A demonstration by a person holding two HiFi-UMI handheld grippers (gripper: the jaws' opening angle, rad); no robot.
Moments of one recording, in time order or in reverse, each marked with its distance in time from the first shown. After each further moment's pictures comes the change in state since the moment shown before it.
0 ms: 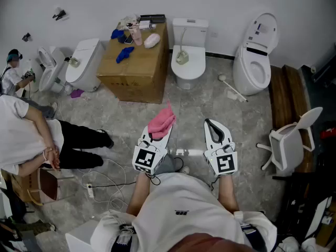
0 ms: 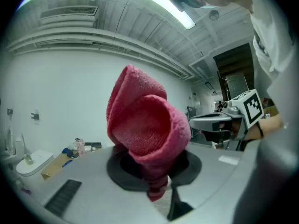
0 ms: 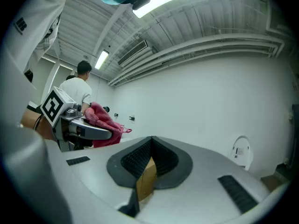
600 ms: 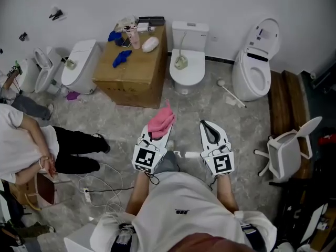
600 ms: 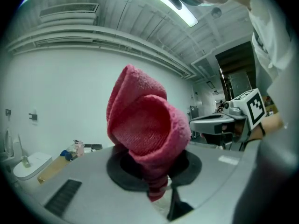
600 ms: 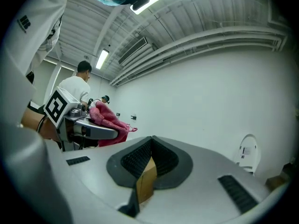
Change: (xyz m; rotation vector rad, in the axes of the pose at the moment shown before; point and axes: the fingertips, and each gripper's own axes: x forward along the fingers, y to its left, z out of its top) left arm 0.057 0.055 -0.004 0.004 -0.003 0.002; right arm 0.074 -0.018 -0.018 0.007 0.010 0.035
